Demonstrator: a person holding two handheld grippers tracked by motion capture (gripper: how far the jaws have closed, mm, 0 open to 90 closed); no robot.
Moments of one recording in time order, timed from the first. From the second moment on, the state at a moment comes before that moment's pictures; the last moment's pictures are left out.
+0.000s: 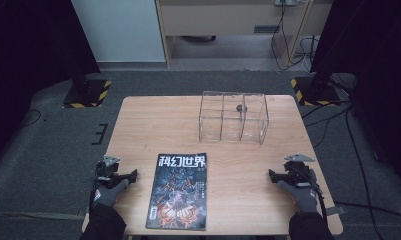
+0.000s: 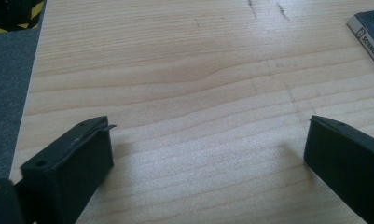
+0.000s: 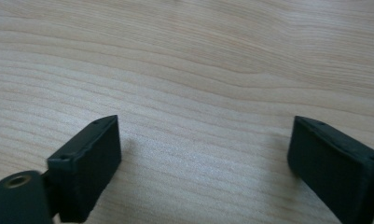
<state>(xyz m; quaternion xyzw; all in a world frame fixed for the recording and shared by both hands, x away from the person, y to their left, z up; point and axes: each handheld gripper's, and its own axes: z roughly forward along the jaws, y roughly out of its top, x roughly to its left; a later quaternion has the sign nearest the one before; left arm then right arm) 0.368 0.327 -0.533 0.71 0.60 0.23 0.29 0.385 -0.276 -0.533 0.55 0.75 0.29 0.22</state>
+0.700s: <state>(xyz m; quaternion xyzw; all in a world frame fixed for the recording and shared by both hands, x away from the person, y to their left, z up) 0.354 0.309 -0.503 0.69 0.58 0.21 0.37 0.365 -0.261 -0.489 0.55 0.70 0.41 0.22</state>
